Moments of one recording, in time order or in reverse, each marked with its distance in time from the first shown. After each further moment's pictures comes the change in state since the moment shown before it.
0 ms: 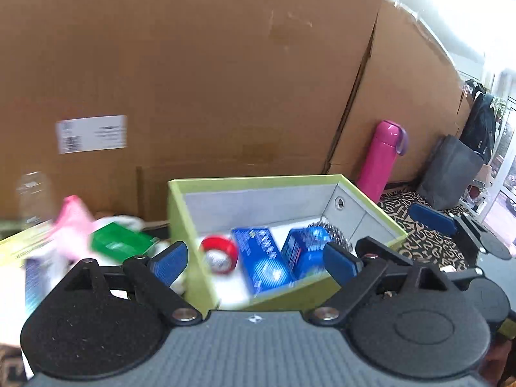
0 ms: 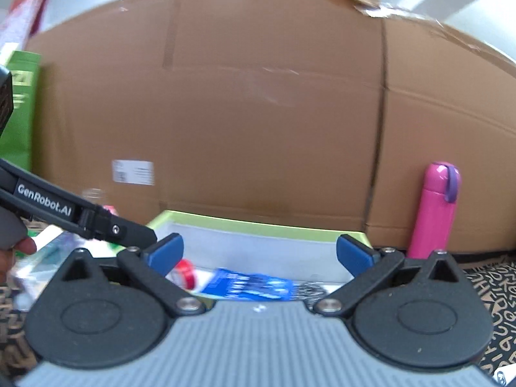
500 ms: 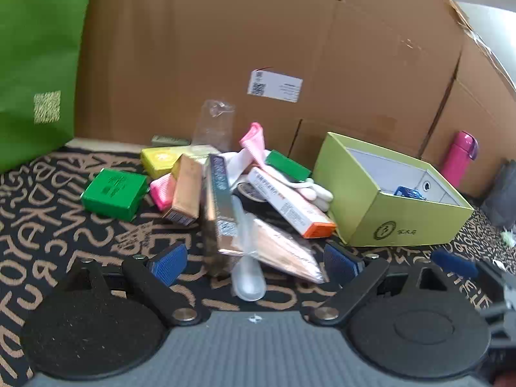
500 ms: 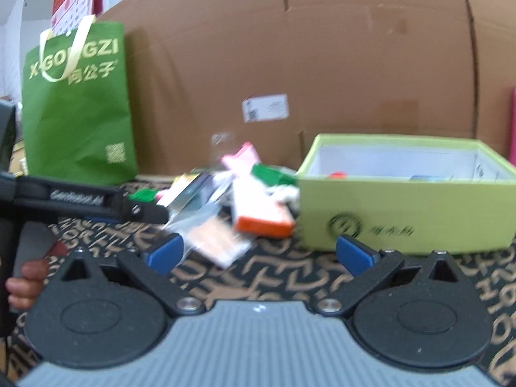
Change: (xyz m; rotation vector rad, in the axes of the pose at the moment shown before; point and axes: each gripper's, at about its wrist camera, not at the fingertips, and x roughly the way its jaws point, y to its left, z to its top) left arm -0.096 0.084 -0.088 -0.187 -0.017 0.270; right arm -0.020 0.105 -0.041 0.113 0.201 0.279
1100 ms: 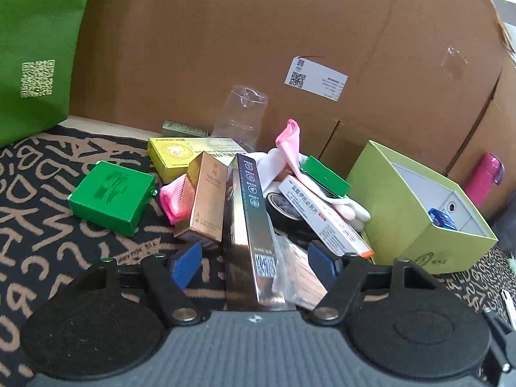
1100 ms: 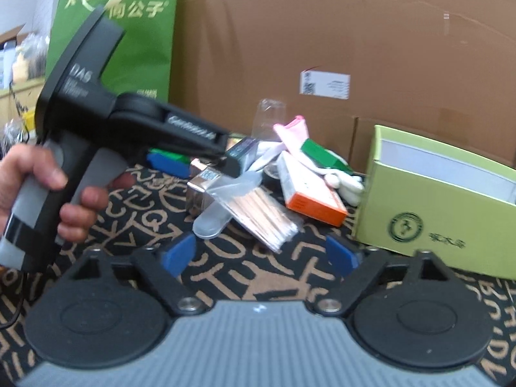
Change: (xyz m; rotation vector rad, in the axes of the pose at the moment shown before) left arm 0.058 0.030 0.021 -0.091 0.052 0.002; right arm 0.036 0.057 -0.012 -0.220 0.090 0.026
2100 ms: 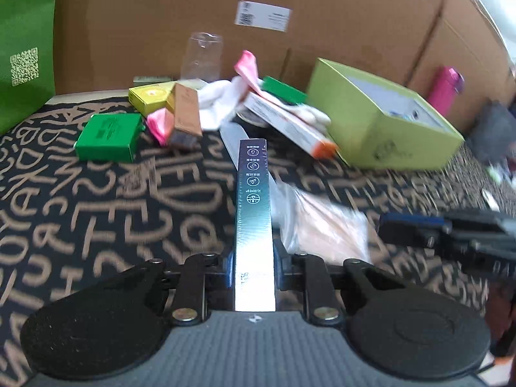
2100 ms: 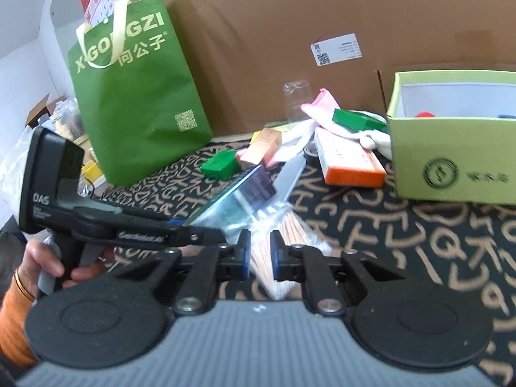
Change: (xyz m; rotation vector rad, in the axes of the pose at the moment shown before) left arm -0.060 -0.004 -0.046 0.214 0.195 -0.073; right arm -0.023 -0.050 -0.006 0.293 0.076 0.323
